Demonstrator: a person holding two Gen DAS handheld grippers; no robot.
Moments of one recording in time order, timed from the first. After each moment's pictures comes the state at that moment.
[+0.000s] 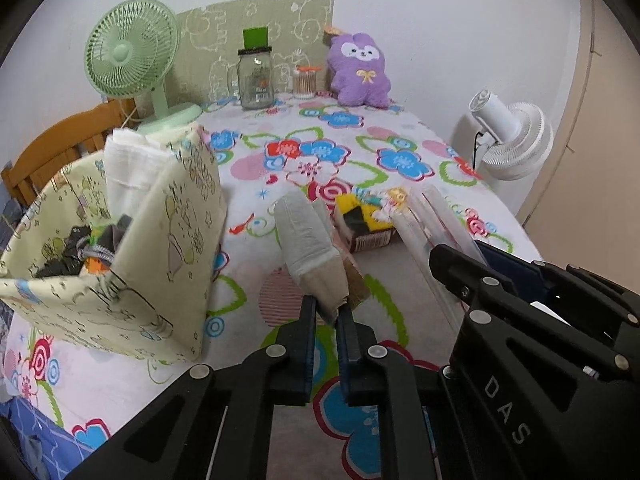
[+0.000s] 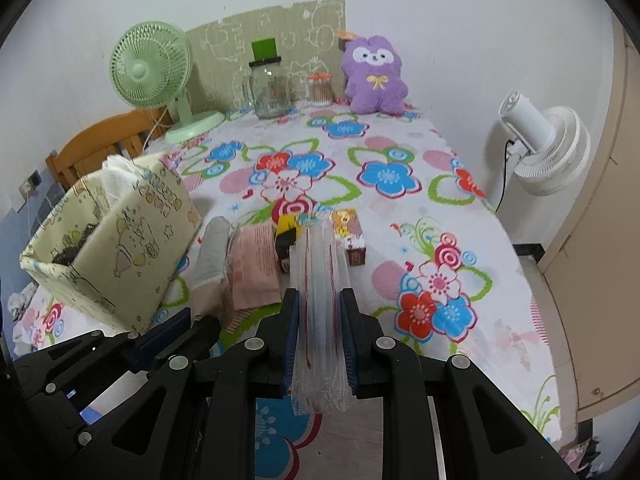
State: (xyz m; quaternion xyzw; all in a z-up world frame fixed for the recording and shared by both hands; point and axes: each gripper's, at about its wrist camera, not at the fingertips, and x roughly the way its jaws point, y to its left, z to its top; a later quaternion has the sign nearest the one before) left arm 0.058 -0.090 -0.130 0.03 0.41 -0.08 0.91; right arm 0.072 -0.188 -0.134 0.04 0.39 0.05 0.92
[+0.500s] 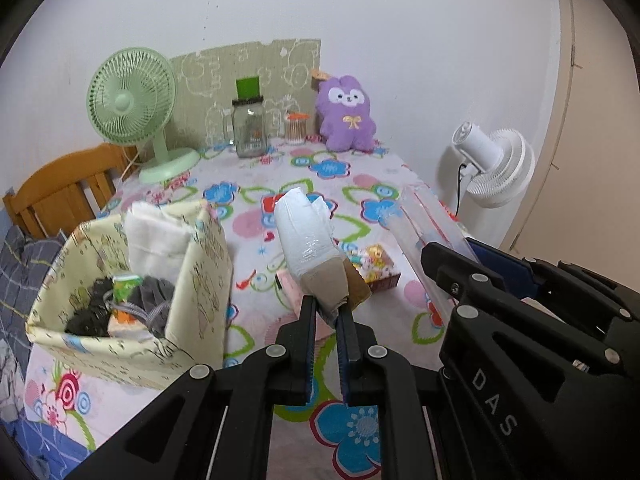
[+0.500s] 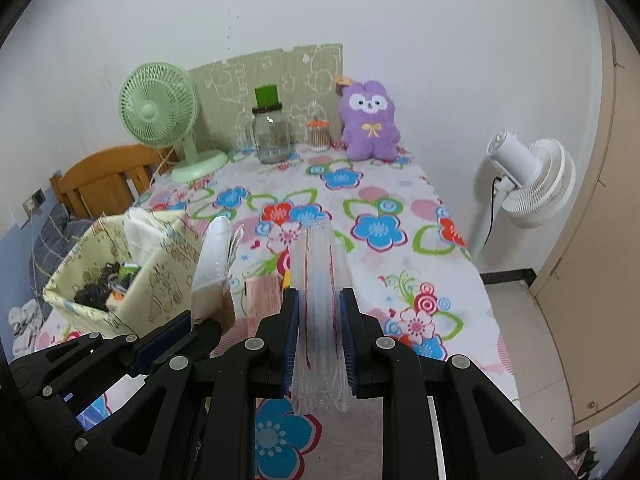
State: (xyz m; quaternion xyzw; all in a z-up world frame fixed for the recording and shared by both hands) left arm 0.051 -0.094 -0.078 0.03 0.36 -0.10 0.93; right arm 0.060 -0.191 -0.081 0.04 0.34 0.04 0.94
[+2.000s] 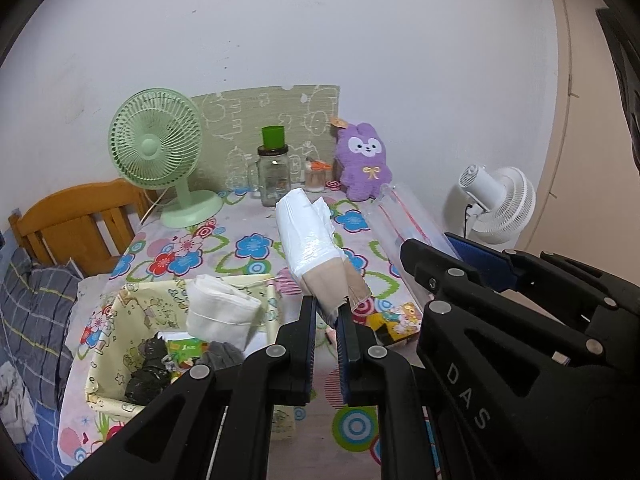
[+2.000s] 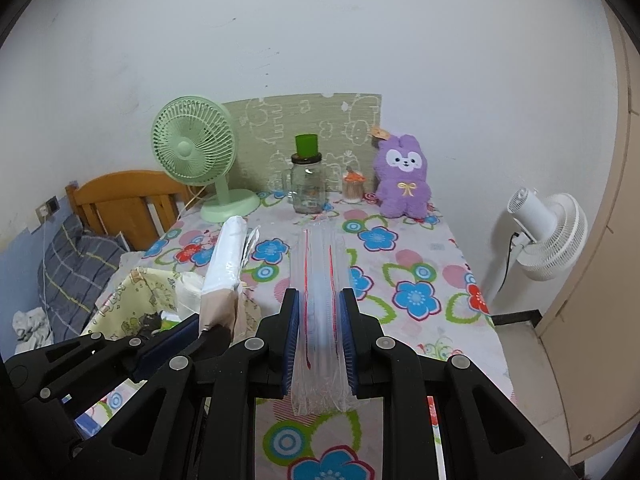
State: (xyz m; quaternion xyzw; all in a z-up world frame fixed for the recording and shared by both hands) left arm 0.065 -0.037 -0.024 0.03 0.31 -0.10 0.95; right arm 0.081 -0.130 -0.017 0.01 0.29 0.06 0.95
